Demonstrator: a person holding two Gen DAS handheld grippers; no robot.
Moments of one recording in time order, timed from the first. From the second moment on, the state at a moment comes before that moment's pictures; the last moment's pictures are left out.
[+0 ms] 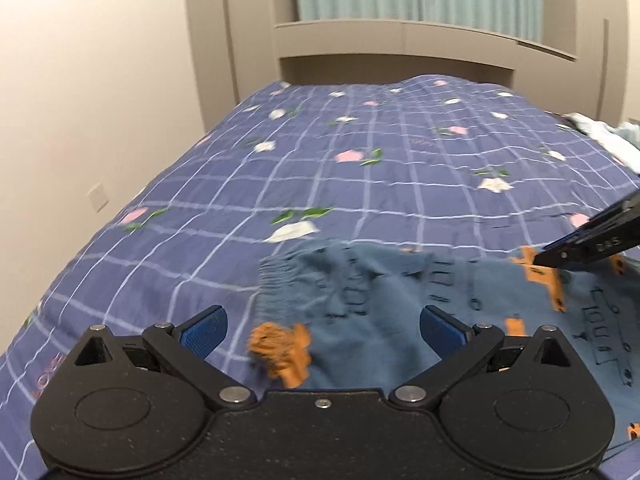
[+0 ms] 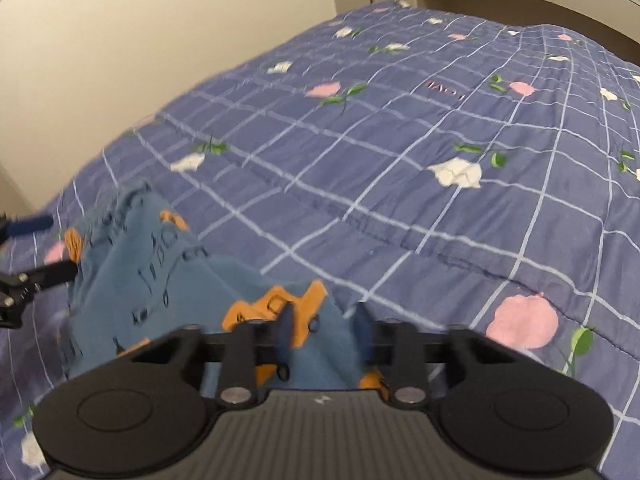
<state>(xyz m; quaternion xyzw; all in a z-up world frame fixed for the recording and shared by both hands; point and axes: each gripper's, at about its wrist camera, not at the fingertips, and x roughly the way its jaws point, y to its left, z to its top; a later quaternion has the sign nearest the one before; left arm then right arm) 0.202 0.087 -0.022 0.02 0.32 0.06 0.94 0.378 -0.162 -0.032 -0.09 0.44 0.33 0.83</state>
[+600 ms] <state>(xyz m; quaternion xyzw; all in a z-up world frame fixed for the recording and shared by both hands) 0.207 0.091 -0.060 0.04 0.38 0.04 0.92 0.335 -0.173 -0.026 0.01 0.41 0.36 0.84</state>
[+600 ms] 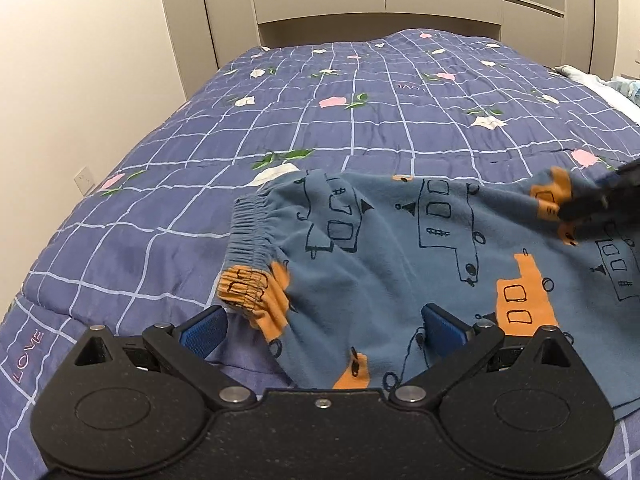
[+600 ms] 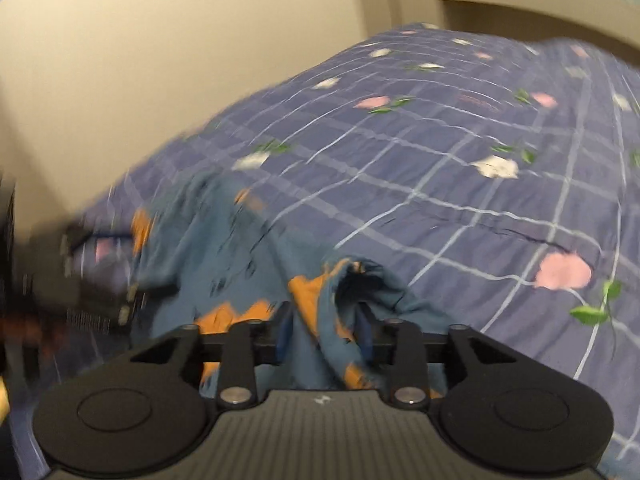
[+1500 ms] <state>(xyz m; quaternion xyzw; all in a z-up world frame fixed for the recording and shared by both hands) 0.230 0.067 -0.036 0.12 0.31 0.07 0.94 0.251 -0.187 -0.033 -0.19 0.26 0.14 0.94</state>
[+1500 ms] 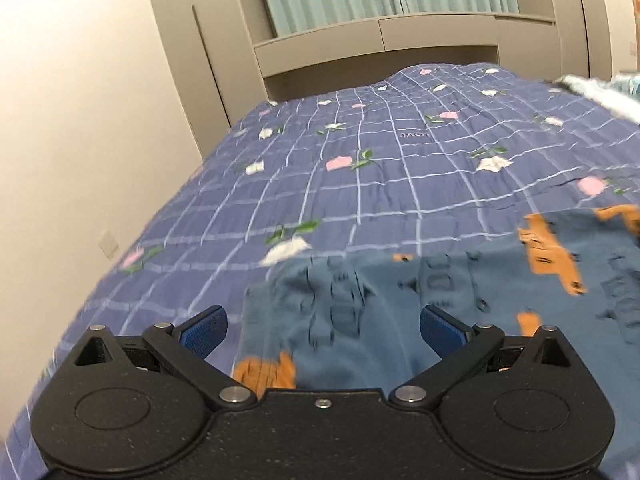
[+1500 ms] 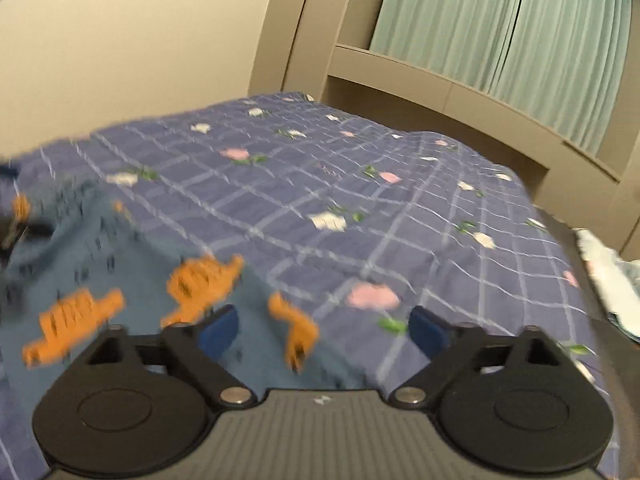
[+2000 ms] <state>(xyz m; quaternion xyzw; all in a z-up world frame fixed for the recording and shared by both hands) 0.247 0.062 -0.040 0.12 0.34 0.11 0.93 0.216 -0.231 -0.051 -0.19 0.27 0.06 0.94</state>
